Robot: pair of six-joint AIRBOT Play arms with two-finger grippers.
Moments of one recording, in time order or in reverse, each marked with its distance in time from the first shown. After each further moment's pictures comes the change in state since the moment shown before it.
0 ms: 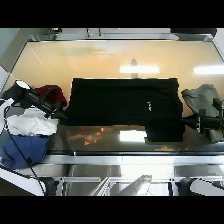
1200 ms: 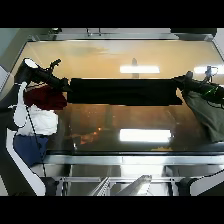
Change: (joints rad) left arm -0.111 -0.352 0.703 0.010 0.196 -0.041; right arm 0.296 -0.530 0.620 0.460 -0.427 -0.036
